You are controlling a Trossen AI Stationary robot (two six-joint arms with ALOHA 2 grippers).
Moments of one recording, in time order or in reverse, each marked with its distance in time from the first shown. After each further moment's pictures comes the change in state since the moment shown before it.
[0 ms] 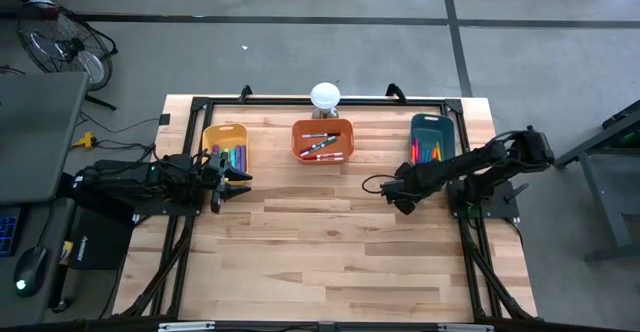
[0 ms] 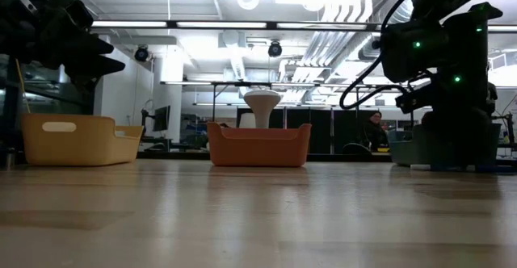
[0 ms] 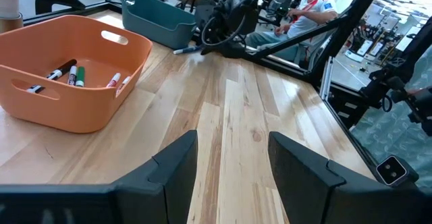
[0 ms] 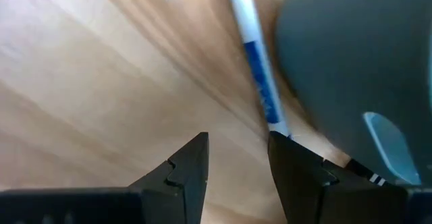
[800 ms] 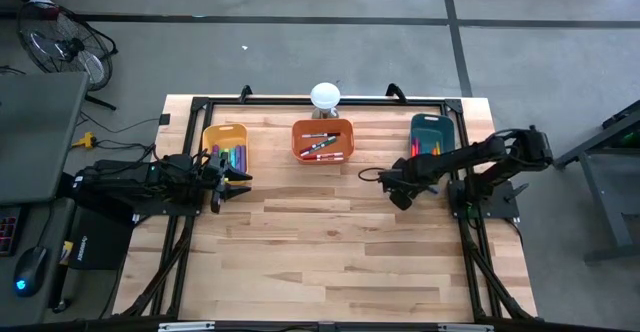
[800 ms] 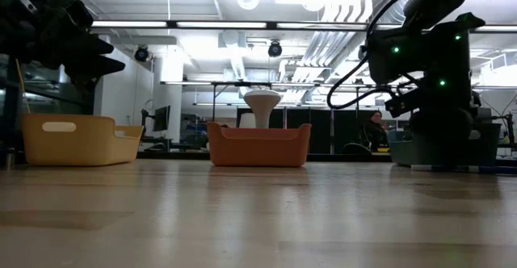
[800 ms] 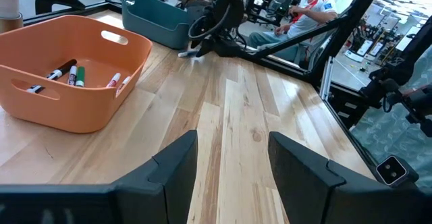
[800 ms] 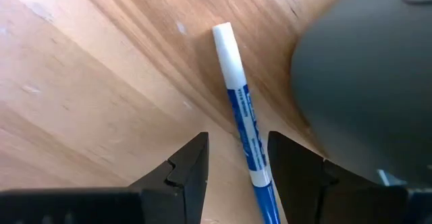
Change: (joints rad) left arm 0.000 0.000 0.000 0.000 0.000 0.000; right arm -0.112 0.000 0.000 0.081 -0.045 -0.161
